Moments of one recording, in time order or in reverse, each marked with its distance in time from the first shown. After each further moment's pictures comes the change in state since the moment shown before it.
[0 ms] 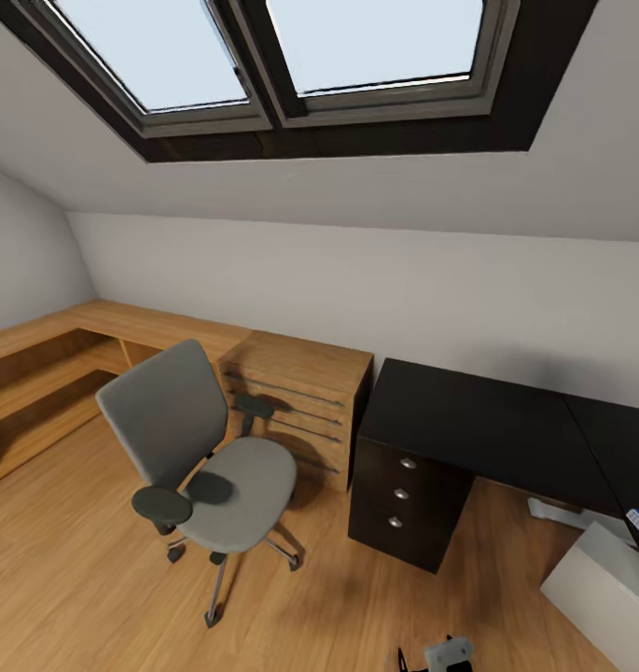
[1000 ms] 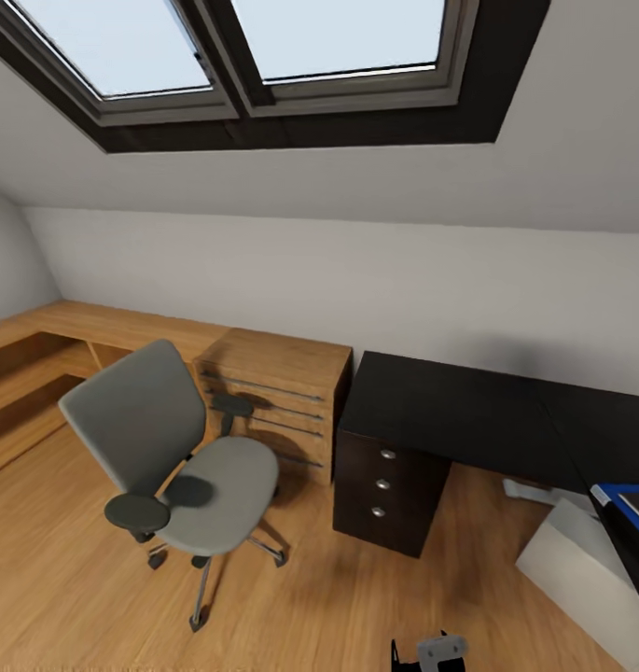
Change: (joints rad) left arm 0.000 0.002 0.000 0.000 0.001 0.000 0.004; right arm -0.001 0.018 0.005 -0.052 0.006 0.003 -0.106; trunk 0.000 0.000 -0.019
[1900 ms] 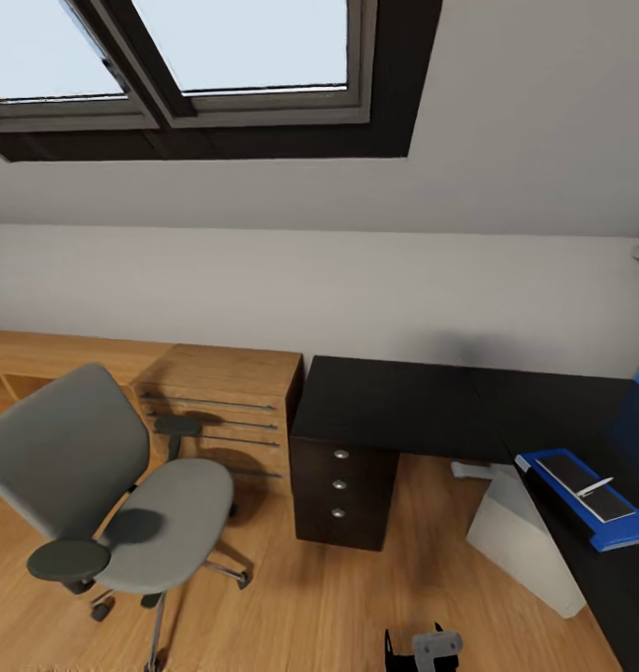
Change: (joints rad) left arm 0.000 0.001 0.000 -0.022 0.000 0.001 0.000; right arm 0.000 0.005 -0.007 -0.020 -0.008 -0.070 -0.001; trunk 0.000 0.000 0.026
